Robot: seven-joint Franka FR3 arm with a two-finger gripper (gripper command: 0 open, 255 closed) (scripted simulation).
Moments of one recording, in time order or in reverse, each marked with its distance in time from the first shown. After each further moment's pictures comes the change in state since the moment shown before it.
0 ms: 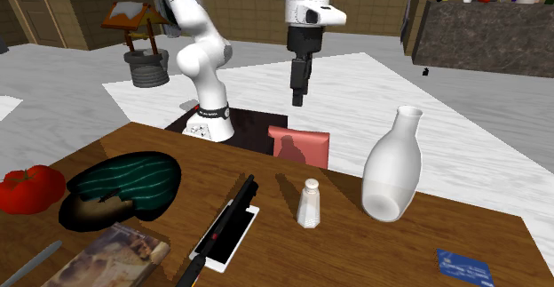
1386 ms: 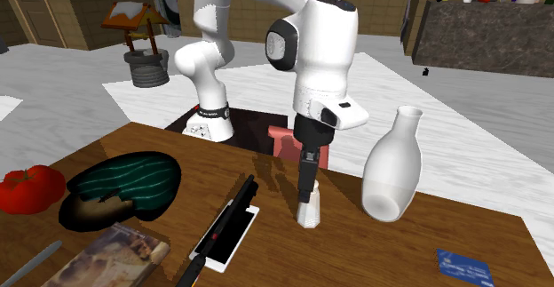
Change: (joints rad) arm -0.131 0.589 -0.116 0.317 0.266 0.216 -0.389
